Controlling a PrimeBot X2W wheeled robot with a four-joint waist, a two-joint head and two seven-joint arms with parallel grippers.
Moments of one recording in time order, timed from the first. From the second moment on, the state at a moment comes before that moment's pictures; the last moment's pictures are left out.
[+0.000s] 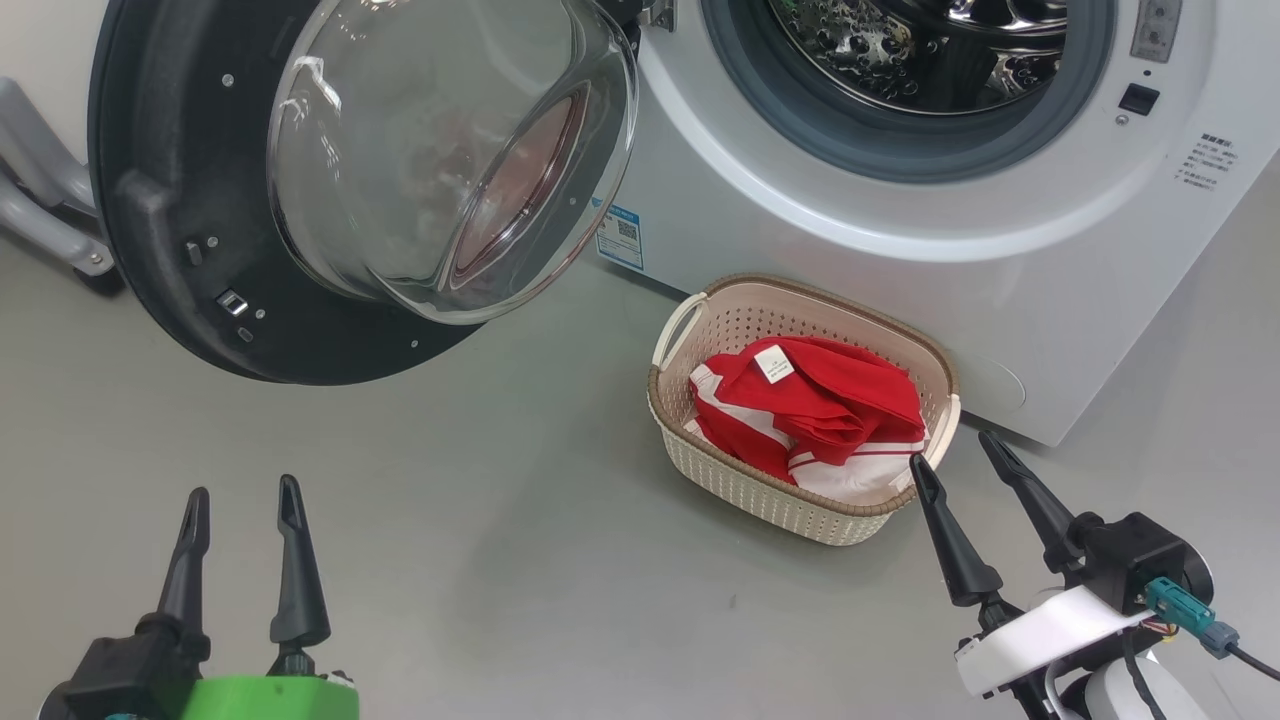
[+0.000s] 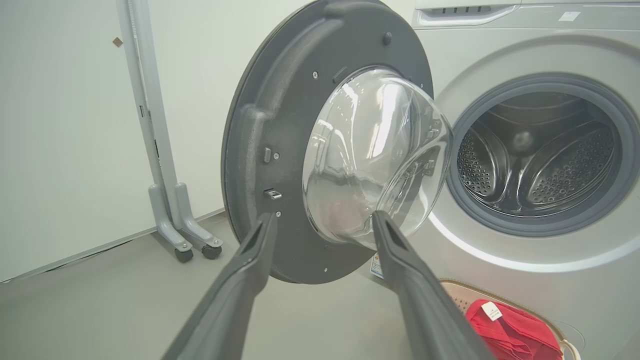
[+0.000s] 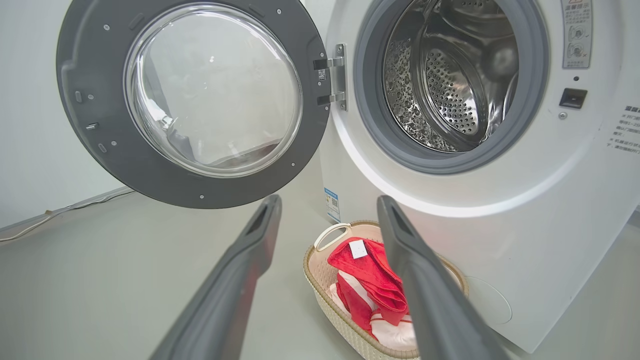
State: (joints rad) left arm 0.11 0.04 -0.05 -0.07 -0.36 0.02 -0.25; right arm 0.00 -0.19 0.26 0.13 0.34 0.12 -0.25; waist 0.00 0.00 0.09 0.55
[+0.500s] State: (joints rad) left arm 0.11 0.04 -0.04 -0.10 -0.35 0.02 -0.25; right arm 0.00 -0.19 0.26 0.13 0.34 0.12 -0.25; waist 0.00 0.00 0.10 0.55
